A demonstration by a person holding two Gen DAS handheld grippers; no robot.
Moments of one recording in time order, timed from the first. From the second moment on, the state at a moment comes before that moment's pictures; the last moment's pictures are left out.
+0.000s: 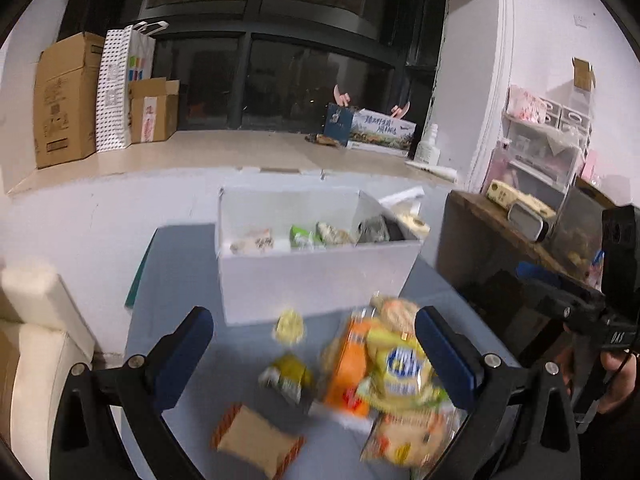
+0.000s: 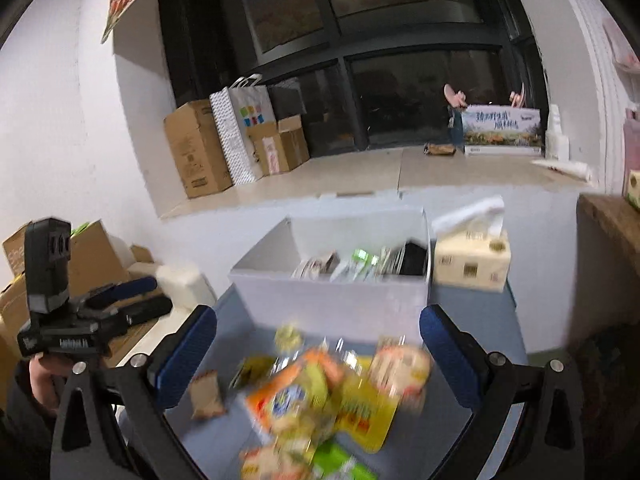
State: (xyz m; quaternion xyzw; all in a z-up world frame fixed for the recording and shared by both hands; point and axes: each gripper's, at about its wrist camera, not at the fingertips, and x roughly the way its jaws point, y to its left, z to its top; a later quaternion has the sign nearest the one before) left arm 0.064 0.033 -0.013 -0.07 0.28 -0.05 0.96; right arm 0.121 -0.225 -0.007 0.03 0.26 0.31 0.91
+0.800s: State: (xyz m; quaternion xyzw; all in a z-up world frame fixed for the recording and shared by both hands) left arm 0.021 0.043 -0.049 -0.12 0.31 -0.06 0.94; right arm 0.179 -0.178 -0.137 0.11 0.46 0.37 0.80
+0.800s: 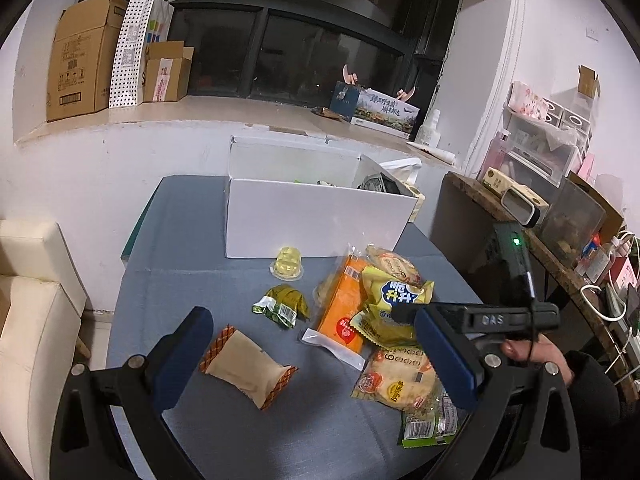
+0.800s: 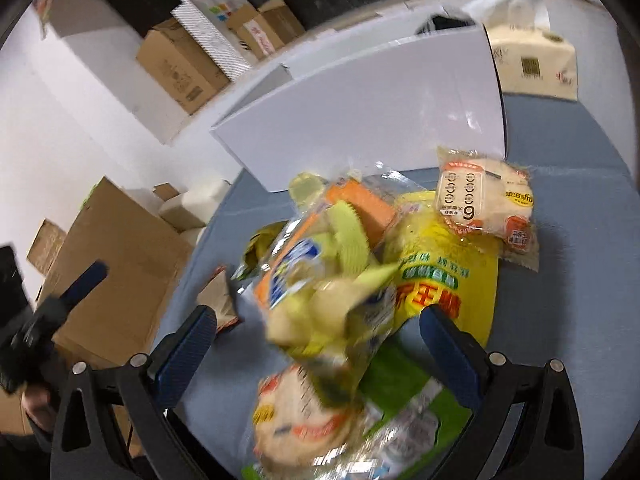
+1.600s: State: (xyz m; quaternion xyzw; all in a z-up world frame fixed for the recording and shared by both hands) left arm 0.122 -0.037 -0.100 0.04 0.39 -0.13 0.91; right arm 0.101 -0.260 -0.029 0.10 0.27 0.34 0.89
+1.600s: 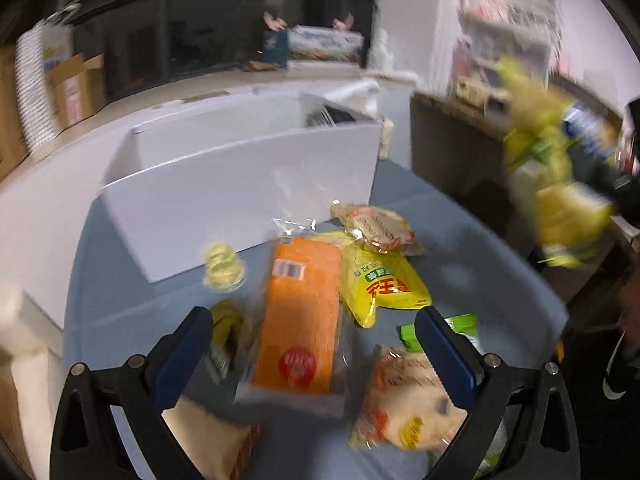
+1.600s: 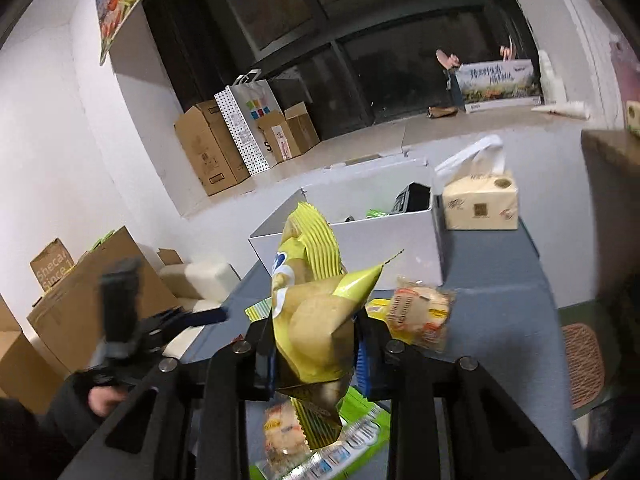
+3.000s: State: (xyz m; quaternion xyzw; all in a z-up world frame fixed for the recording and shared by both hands) left arm 0.291 0.070 0.008 -0.09 0.30 -0.04 0.95; right arm 0.300 -0.164 0.022 0.06 0.32 0.30 0.90
